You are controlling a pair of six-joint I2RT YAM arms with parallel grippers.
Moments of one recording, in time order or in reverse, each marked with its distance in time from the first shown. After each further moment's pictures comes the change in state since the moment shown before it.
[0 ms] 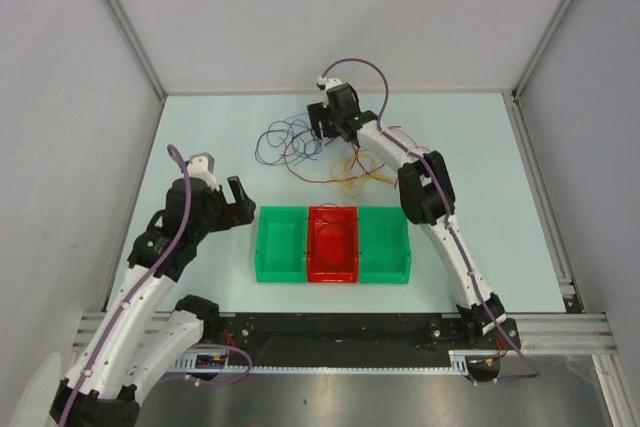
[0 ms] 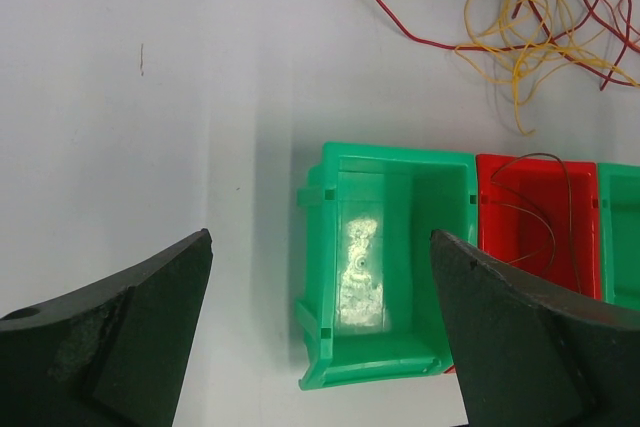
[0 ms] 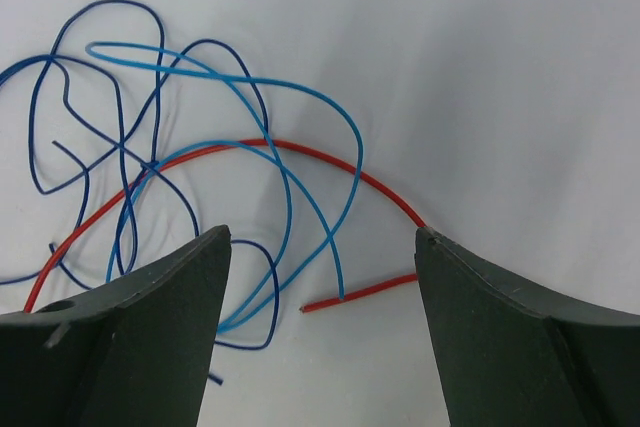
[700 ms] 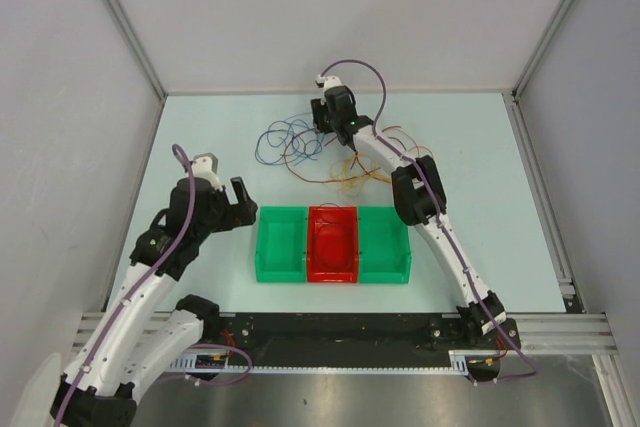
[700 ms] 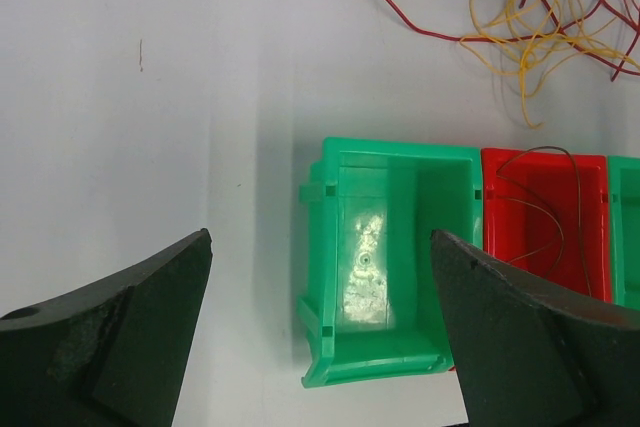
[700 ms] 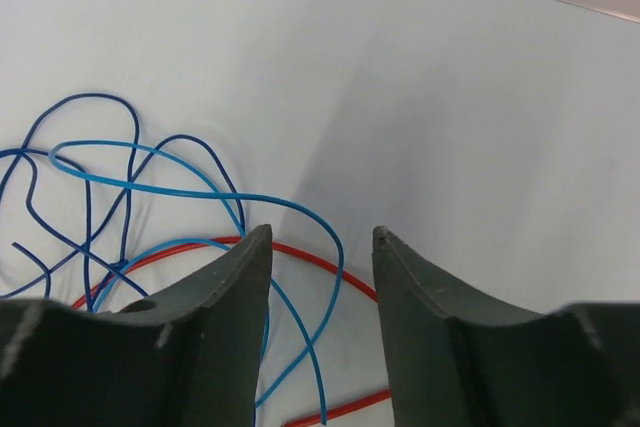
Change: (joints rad) left arm -0.031 0.014 0.000 -0.003 -0.026 0.000; right arm -0.003 0.150 0.148 0.136 0.060 -0.012
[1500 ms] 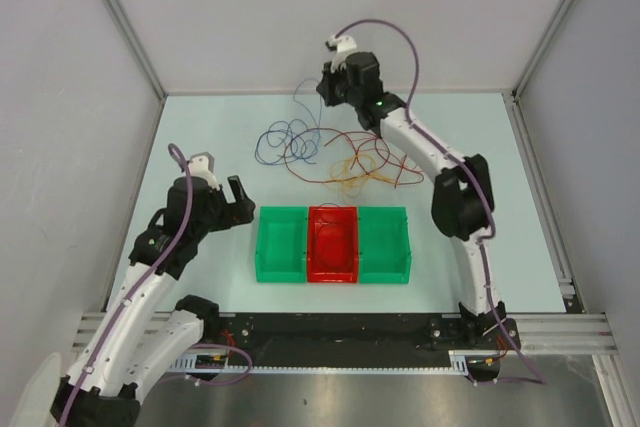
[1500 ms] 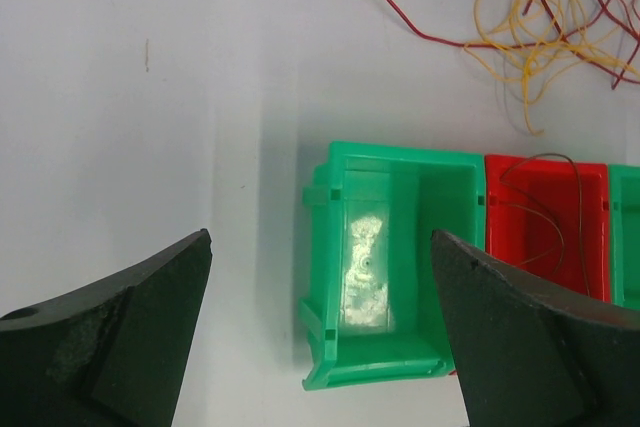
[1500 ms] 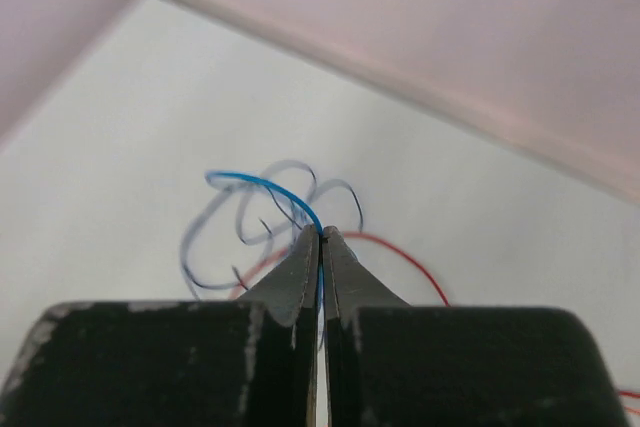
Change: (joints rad) left arm 0.016 0.003 0.000 -0.002 0.013 0.001; right arm 0.002 -0.485 -0.396 0.079 -0.149 -0.020
